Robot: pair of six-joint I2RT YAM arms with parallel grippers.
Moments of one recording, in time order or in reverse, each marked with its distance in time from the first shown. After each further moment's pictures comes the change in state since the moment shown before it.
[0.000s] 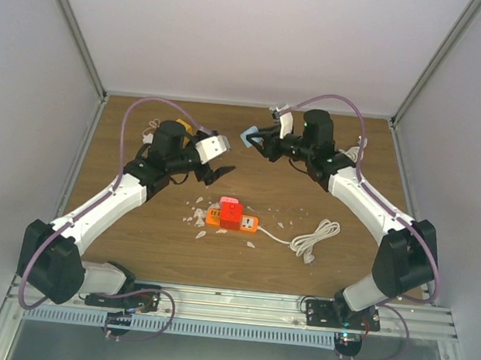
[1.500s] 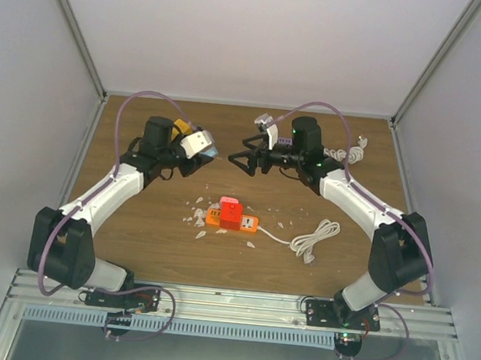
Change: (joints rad) left arm 0.138 0.086 0.004 -0.072 -0.008 0.055; right arm 0.051 0.051 -0.045 0.078 -0.167 0.019
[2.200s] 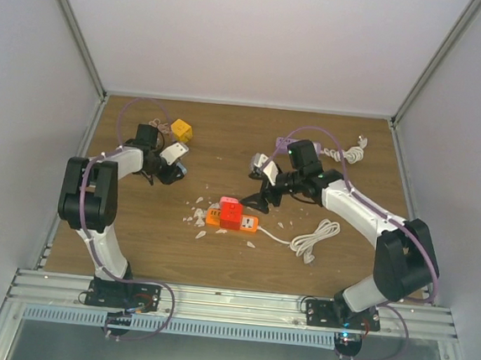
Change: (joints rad) left arm 0.280 0.427 0.068 -0.175 -0.041 0.064; right arm 0.005 -0.070 -0.114 -0.389 0.014 -0.652
